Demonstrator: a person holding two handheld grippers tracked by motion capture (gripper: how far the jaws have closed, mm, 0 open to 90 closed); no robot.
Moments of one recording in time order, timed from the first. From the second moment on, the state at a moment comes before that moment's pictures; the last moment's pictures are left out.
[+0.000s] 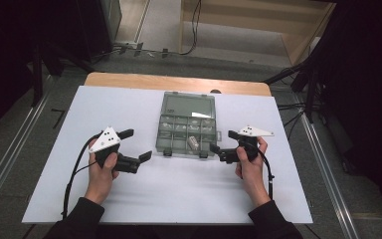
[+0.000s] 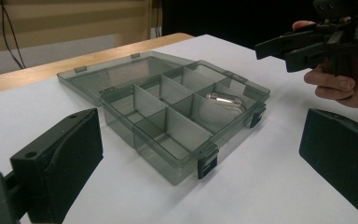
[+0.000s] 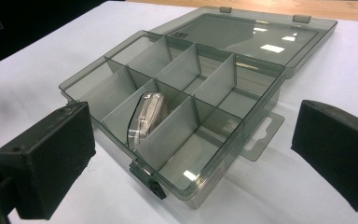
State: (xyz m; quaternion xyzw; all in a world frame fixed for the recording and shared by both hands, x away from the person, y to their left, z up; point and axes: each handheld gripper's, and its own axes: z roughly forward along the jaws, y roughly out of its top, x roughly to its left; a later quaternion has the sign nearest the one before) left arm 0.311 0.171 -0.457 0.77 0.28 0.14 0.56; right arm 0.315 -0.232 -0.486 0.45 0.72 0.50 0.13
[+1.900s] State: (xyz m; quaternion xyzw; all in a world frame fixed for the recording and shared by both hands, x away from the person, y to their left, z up) left arm 0.439 0.114 -0.472 0.77 0.35 0.10 0.52; right arm 0.403 -0.236 -0.473 0.50 0.70 0.50 0.10
